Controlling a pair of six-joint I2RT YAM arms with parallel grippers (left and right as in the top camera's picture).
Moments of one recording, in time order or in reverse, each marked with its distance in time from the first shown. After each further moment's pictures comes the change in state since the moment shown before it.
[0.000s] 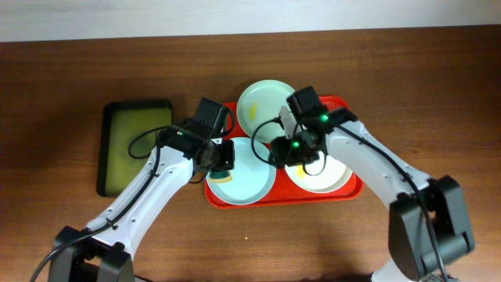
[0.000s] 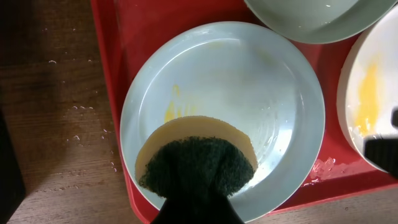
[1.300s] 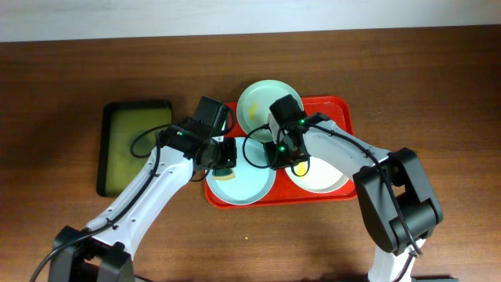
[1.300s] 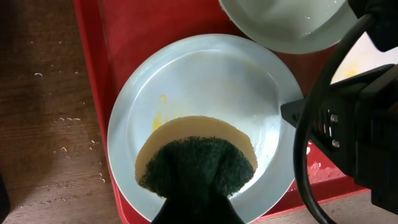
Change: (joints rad) left arm -0.001 0.000 -0.001 0.042 0.028 0.000; right arm 0.046 0.179 -0.021 0.158 0.092 -0.006
